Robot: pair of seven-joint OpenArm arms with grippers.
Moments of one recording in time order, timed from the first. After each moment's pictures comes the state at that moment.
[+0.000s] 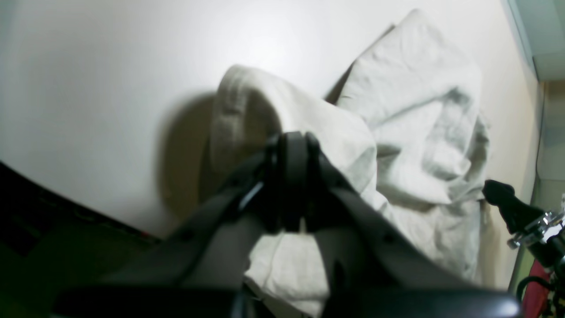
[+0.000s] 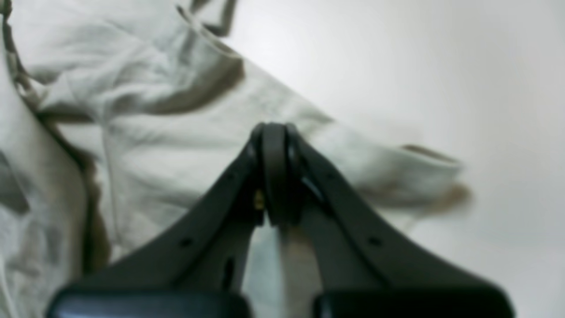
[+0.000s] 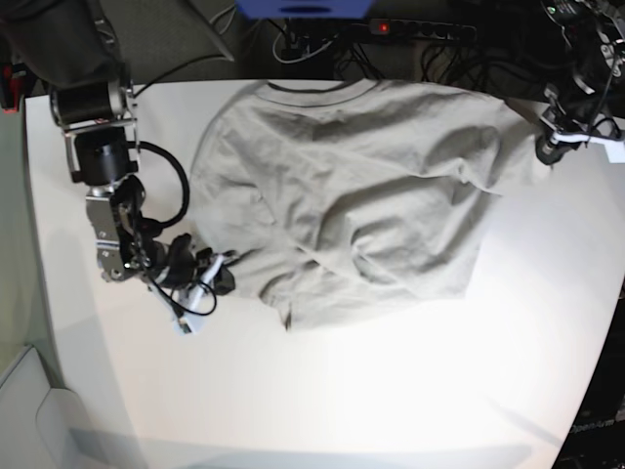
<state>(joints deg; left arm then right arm) 22.7 -7.4 -43.7 100.5 -54.3 -8.0 52.7 26.6 13.4 -8.7 43.8 20.8 33.6 -30.3</state>
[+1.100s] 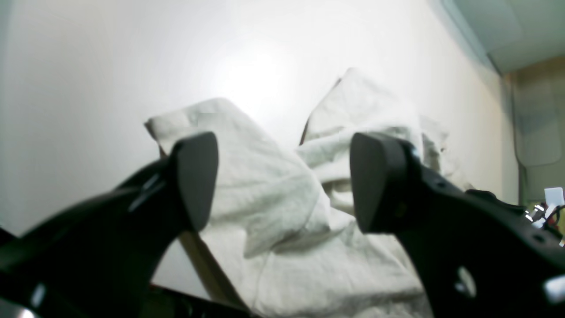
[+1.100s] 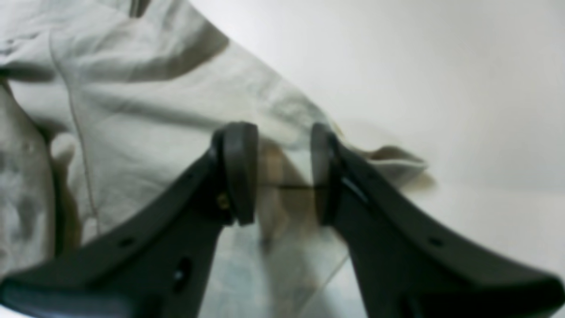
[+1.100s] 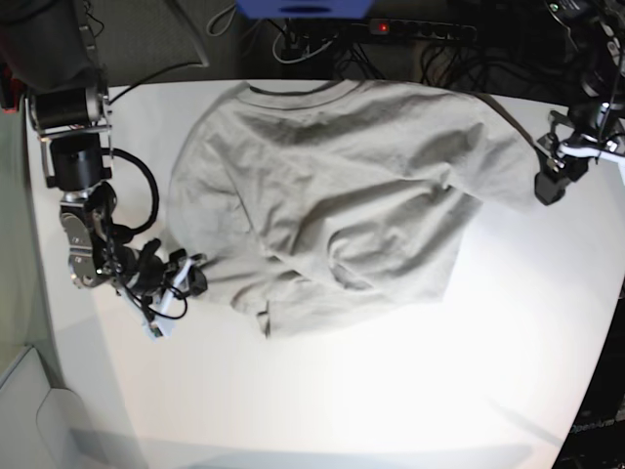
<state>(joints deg) 23.3 -7.1 -43.7 112.8 -54.8 -8.1 52.9 27.9 17.5 -8.3 44.0 19.7 33.9 -32.0</state>
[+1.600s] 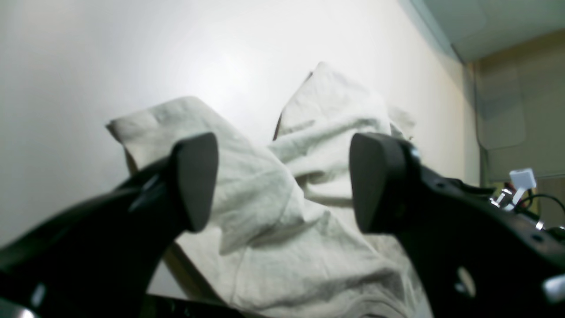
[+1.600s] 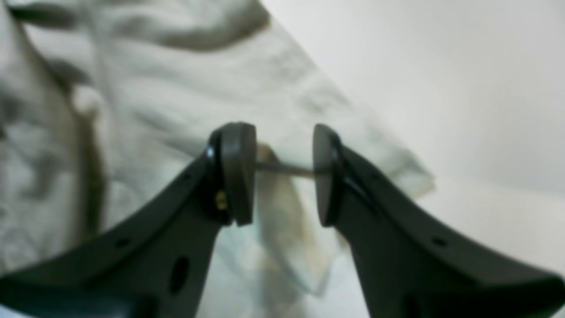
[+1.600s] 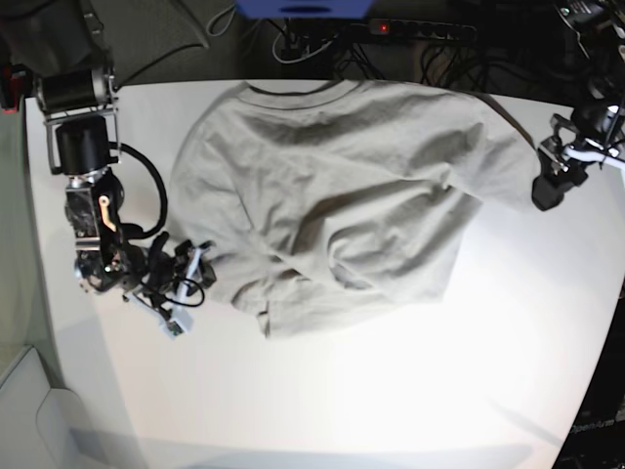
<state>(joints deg) 22.7 -9.6 -43.7 112.5 -61.5 -8.1 57.0 23.3 16.3 -8.3 60.8 17.6 33.9 -43.1</state>
